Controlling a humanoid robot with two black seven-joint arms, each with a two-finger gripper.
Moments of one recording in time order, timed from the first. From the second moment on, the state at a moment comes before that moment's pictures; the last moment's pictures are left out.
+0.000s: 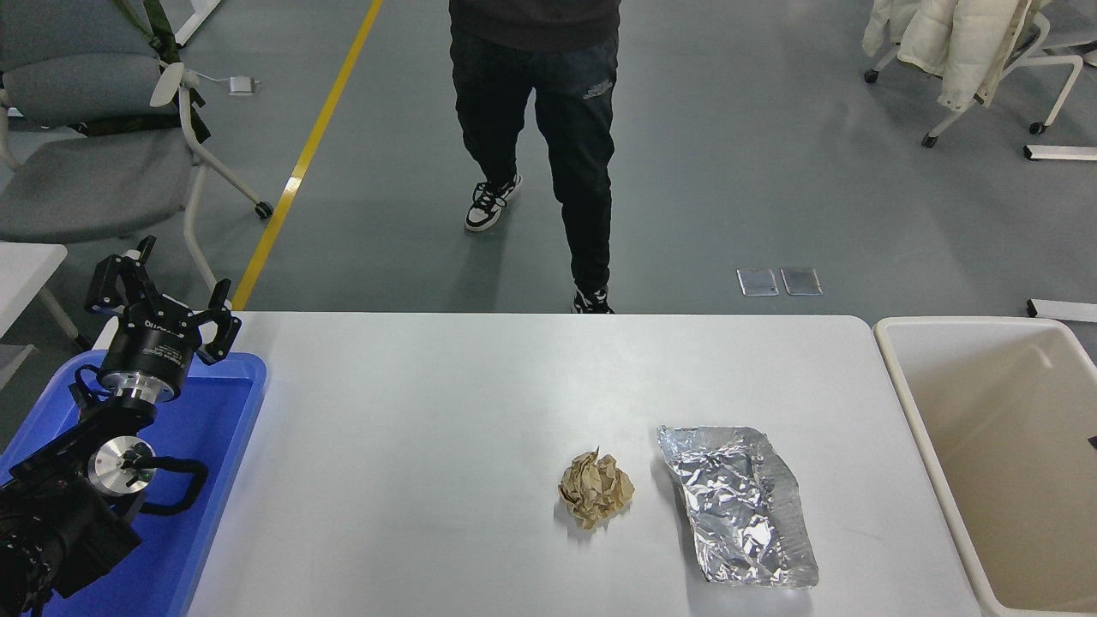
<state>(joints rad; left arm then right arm) -0.65 0.37 -0.67 -0.24 -0.07 -0.65 -0.64 0.56 -0.45 0.08 -0.05 -0.42 -0.03 0.25</state>
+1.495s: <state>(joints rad) -0.65 0.37 -0.67 -0.24 -0.08 -0.64 -0.64 0.40 -0.43 1.21 0.79 -0.30 0.17 0.29</state>
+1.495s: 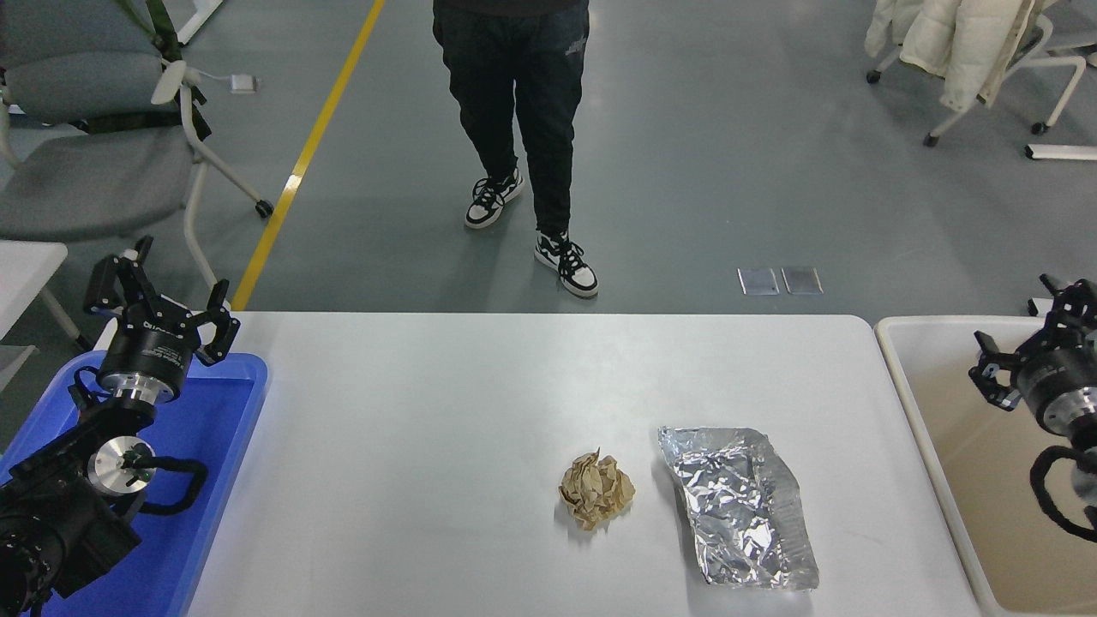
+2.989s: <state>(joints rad) -0.65 0.37 -0.67 -0.24 -0.07 -0.64 -0.64 0.40 -0.60 0.93 1.20 -0.50 -0.02 0.04</state>
